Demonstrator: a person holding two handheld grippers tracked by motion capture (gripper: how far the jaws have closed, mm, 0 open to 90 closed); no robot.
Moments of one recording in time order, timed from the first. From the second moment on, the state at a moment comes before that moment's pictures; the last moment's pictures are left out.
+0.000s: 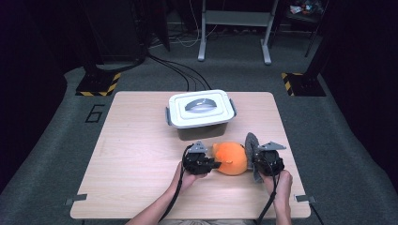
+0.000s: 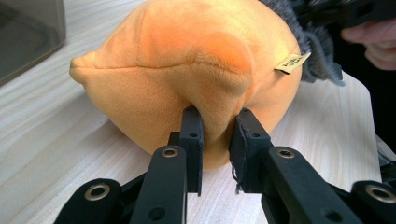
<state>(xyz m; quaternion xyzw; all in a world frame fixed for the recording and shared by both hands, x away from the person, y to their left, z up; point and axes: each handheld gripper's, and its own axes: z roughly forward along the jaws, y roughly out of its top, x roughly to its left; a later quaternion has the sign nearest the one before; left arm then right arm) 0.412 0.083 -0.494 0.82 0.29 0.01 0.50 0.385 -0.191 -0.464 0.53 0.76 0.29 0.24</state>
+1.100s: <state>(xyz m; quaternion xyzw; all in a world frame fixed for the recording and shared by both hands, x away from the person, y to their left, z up) 0.414 0.084 -0.493 0.82 0.29 0.01 0.50 0.360 -0.163 -0.417 0.44 0.79 0.34 0.24</state>
